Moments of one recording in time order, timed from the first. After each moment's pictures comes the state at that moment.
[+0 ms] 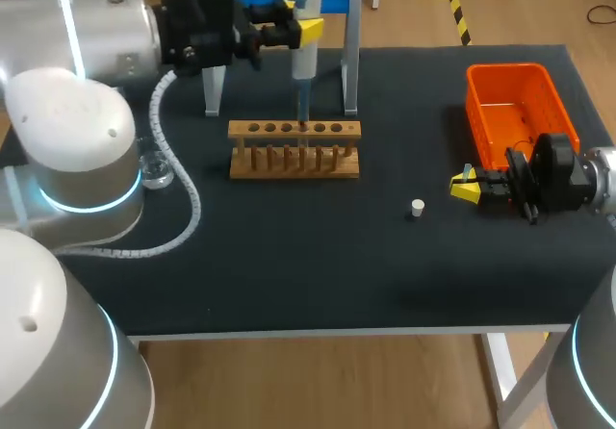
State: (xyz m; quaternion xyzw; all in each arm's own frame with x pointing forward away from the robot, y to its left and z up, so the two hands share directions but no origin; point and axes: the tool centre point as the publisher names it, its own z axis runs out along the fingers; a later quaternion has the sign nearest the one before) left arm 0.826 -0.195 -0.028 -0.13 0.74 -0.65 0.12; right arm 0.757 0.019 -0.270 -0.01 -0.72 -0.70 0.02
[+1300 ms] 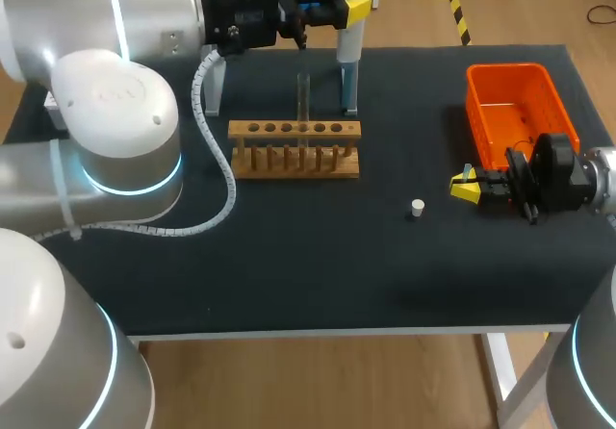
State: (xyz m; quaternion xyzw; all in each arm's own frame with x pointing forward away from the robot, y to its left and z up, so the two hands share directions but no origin) left arm 0.824 -0.243 -0.003 -0.12 0.73 -0.67 0.10; right arm 0.757 0.019 -0.270 -0.01 -0.72 -0.70 0.02
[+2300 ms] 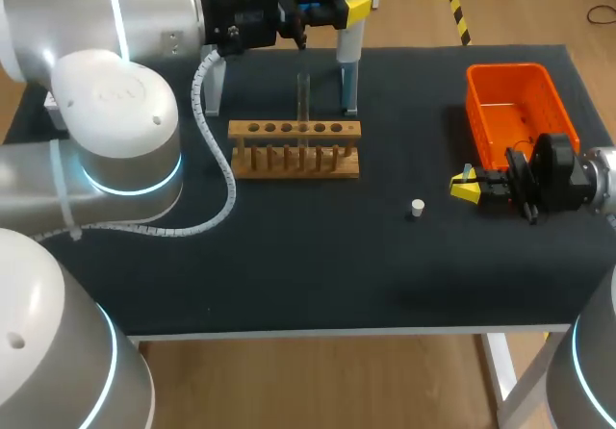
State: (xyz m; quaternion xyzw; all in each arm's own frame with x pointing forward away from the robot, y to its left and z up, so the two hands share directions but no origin) left arm 0.824 -0.243 -0.003 -0.12 0.73 -0.67 0.10; right arm 0.757 0.020 -0.270 -0.01 -0.72 -0.70 0.02
